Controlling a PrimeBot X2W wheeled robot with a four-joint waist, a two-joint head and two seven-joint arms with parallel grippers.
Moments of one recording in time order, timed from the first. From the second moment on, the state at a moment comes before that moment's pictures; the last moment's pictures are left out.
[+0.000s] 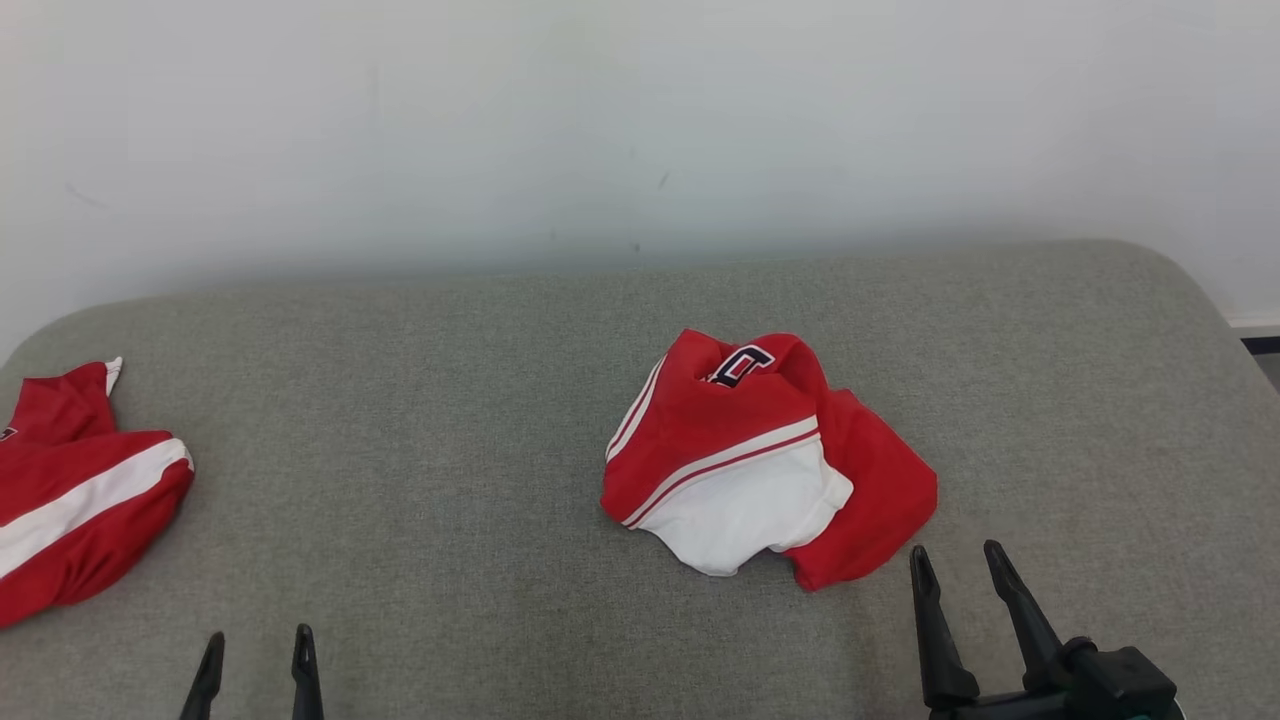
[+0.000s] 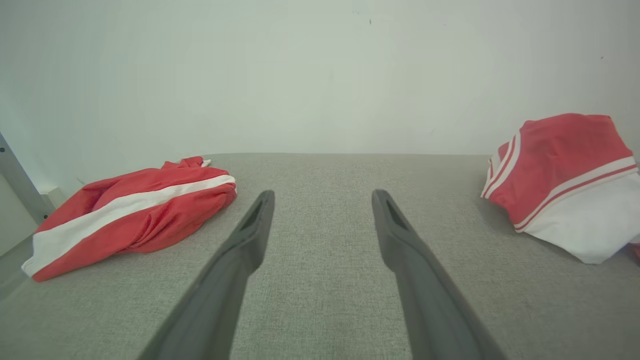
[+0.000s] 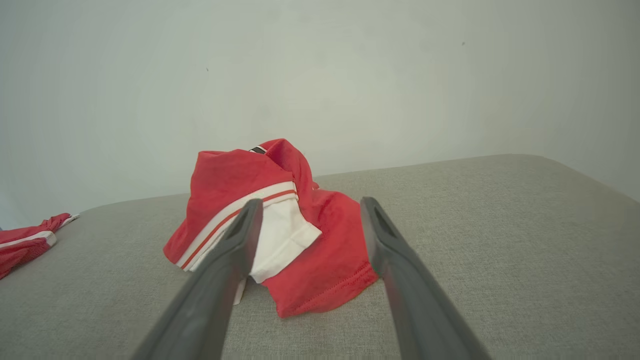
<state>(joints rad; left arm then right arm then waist) 0.13 0.07 0.11 0.08 -0.11 -0.11 -0.26 0.05 -0.05 0.04 0.13 0.17 0.13 -0.26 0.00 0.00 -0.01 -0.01</state>
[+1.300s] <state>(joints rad) 0.14 0.05 0.10 0.14 -0.11 -0.11 -0.26 0.06 -0.05 0.05 0.16 0.16 0.13 -0.26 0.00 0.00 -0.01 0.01</state>
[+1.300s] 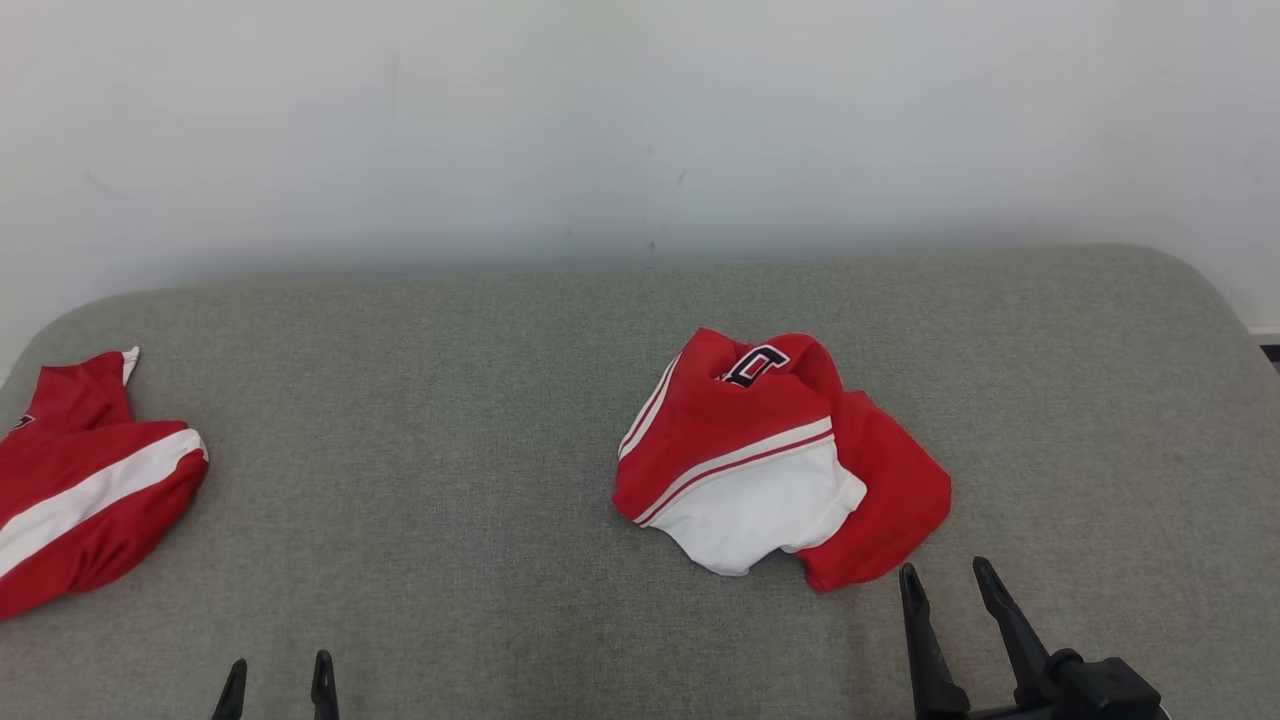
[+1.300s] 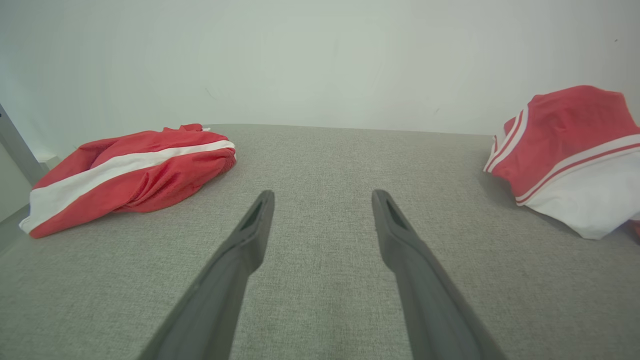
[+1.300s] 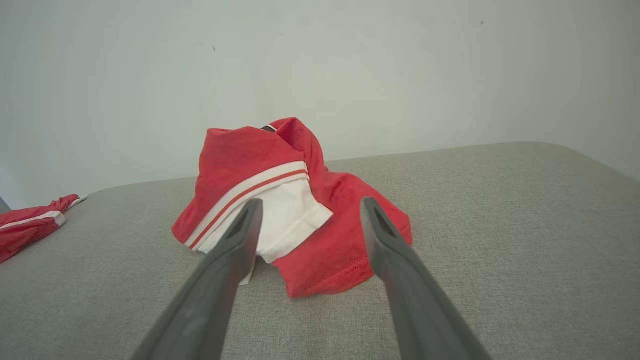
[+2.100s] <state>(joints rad) 0.14 0.05 0.08 0.14 -0.12 -0.10 -0.26 0.06 -0.05 0.05 0.16 0.16 0.13 -0.26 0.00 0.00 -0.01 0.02</state>
